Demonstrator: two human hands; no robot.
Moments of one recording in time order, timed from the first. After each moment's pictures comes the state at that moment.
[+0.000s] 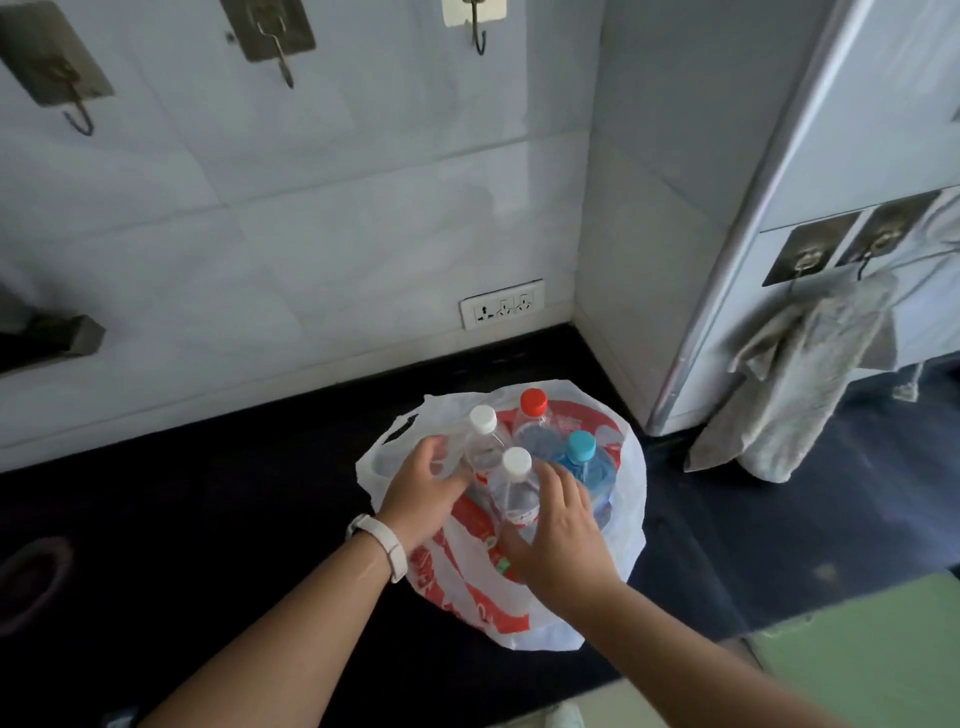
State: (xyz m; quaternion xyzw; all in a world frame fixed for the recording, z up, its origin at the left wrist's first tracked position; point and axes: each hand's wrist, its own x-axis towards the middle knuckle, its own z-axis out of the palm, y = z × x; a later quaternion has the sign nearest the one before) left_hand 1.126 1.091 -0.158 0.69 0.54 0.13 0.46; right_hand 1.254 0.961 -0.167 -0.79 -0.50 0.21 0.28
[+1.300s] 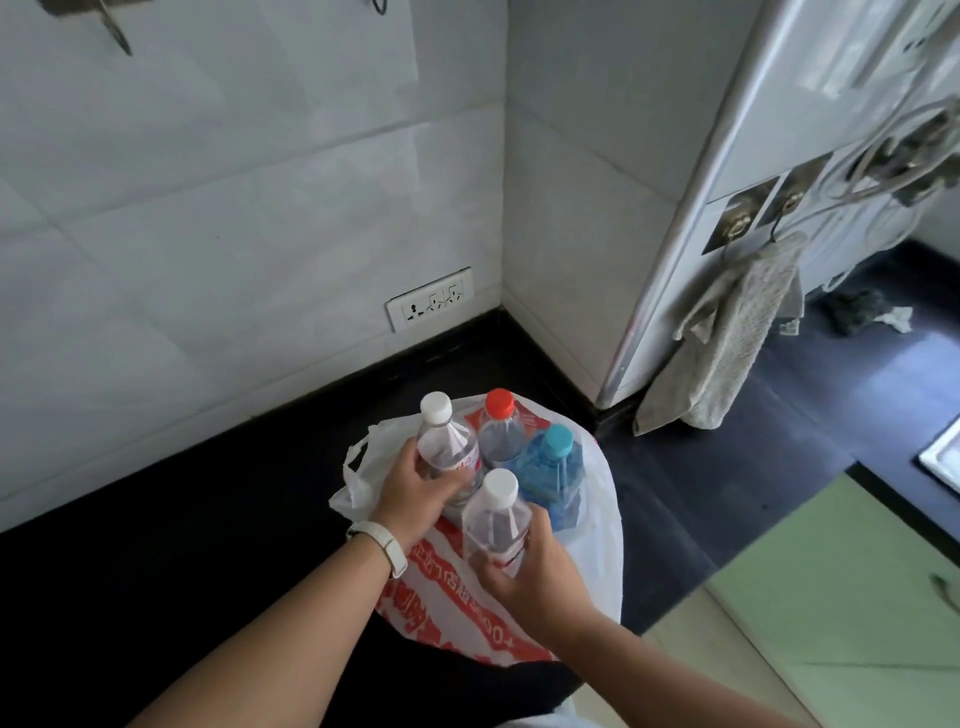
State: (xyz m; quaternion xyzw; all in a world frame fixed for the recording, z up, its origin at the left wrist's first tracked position) left_hand 1.149 1.135 -0.190 0.67 0.42 0.14 0.59; right_hand 1.220 0.967 -0.212 -0.82 -0.32 0.32 0.36
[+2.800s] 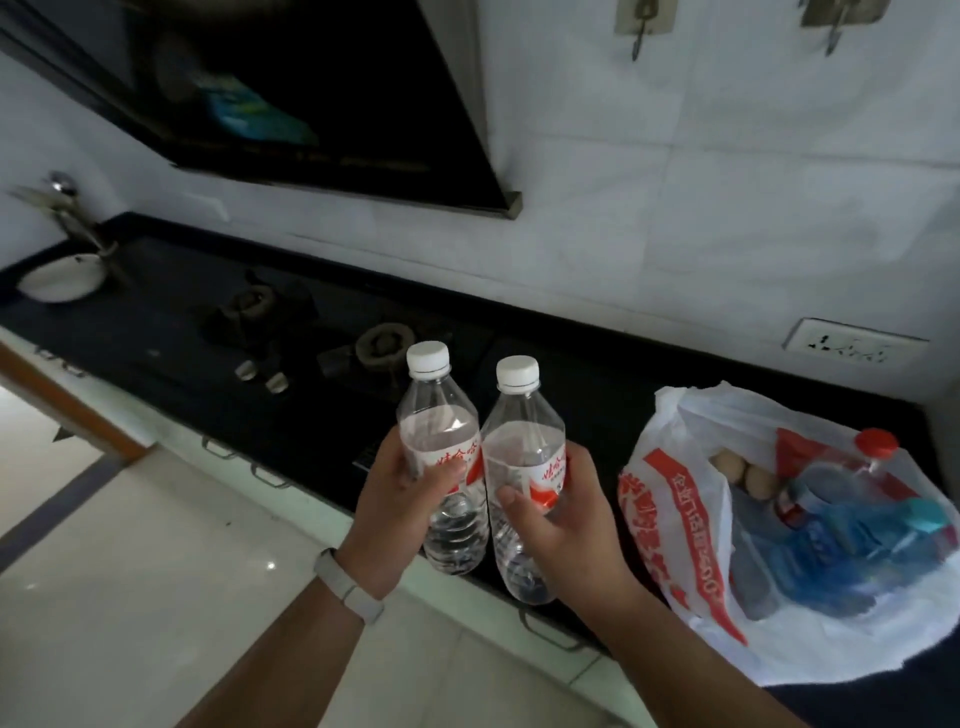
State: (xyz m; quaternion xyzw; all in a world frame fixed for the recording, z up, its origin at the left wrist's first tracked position) left_hand 0.868 0.909 -0.086 0.44 0.54 0.57 0.44; right_hand 1.043 0.929 -0.110 -0.44 -0.58 0.54 0.42
